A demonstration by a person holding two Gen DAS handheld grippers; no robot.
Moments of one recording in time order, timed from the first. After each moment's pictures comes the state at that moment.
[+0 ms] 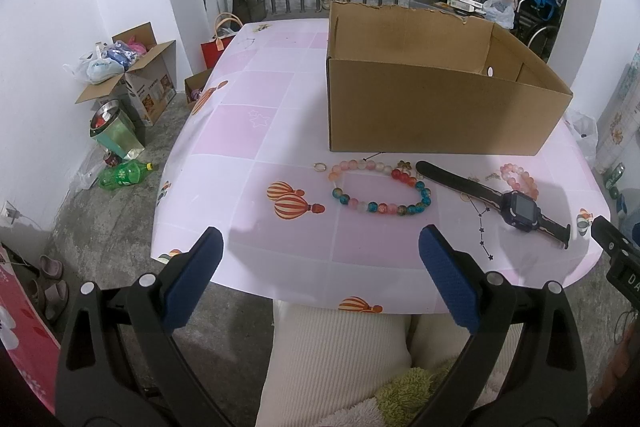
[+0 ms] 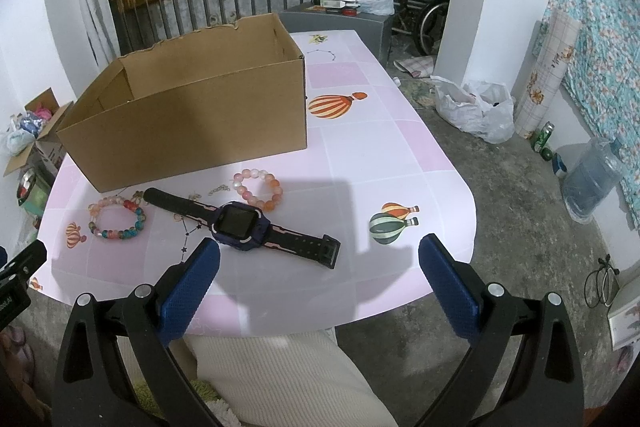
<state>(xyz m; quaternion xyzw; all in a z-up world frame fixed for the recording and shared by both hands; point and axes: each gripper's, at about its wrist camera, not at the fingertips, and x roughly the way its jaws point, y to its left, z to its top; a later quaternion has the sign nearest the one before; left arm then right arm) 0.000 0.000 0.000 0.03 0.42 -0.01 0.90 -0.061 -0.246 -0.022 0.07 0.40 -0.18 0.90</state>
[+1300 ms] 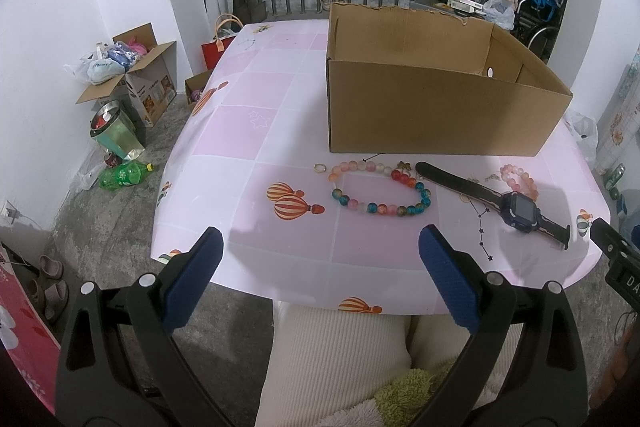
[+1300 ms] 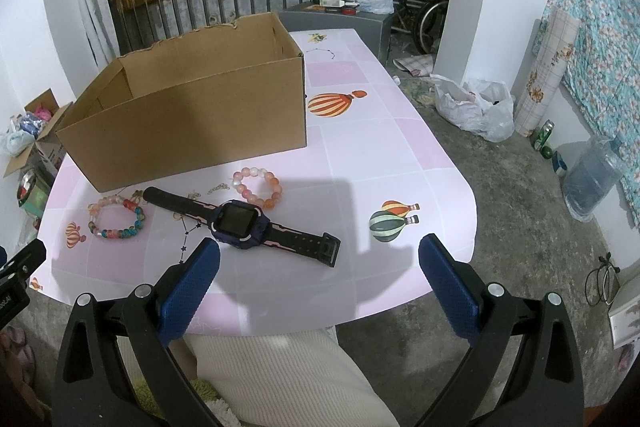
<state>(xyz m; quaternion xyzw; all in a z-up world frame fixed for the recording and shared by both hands) -0.001 0.000 0.000 0.03 0.42 -0.01 0.91 -0.062 -0.246 -0.022 0.07 0.40 -0.18 0.90</state>
